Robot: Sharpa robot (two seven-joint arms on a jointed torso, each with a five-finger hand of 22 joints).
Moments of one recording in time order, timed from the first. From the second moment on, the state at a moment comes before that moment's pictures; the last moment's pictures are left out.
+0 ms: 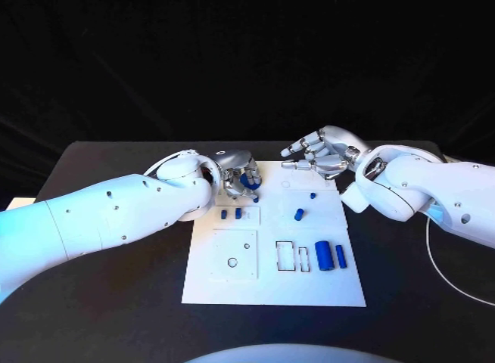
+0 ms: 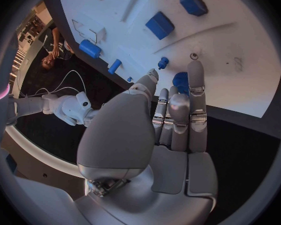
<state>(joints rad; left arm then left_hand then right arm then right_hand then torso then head) 1.24 -0.51 -0.06 1.28 -1.43 -0.16 -0.15 1.46 -0.16 0.18 0.15 0.12 0.94 0.14 0.22 0.11 0.96 0.09 0.31 0.12 1.40 0.00 1.18 1.03 0.17 1.37 0.10 0.55 0.79 1.27 -0.90 -0.03 1.60 -0.79 -0.29 0.04 1.38 -0.01 -0.04 0.18 0.27 0.92 0.16 0.09 0.07 1.30 0.07 1.20 1.21 1.46 0.00 1.43 1.31 0.05 1.42 0.10 1.43 1.30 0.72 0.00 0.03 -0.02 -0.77</state>
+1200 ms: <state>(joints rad) 1.23 -0.47 -0.06 1.27 -1.52 -0.07 -0.16 1.49 -0.14 0.23 0.14 0.12 1.05 0.12 0.18 0.09 1.11 0.06 0.28 0.08 1.46 -0.01 1.39 1.23 0.12 1.46 0.09 1.05 1.19 1.27 -0.90 -0.03 1.60 -0.79 -0.28 0.04 1.38 -0.01 -0.04 0.18 0.27 0.92 0.16 0.09 0.07 1.30 0.07 1.20 1.21 1.46 0.00 1.43 1.31 0.05 1.42 0.10 1.43 1.30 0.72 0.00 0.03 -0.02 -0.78</state>
